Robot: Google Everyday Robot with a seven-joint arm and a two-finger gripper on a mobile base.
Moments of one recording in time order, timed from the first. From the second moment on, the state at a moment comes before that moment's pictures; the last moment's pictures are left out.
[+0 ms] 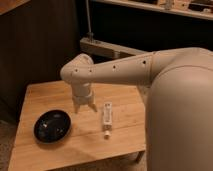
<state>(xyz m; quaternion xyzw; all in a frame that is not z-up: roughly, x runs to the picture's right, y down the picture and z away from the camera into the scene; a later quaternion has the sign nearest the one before) -0.103 0.097 0.704 -0.26 0.23 0.64 0.68</state>
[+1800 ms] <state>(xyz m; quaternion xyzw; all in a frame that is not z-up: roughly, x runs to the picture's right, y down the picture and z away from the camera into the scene) -0.103 0.097 0.704 -0.26 0.23 0.64 0.68</state>
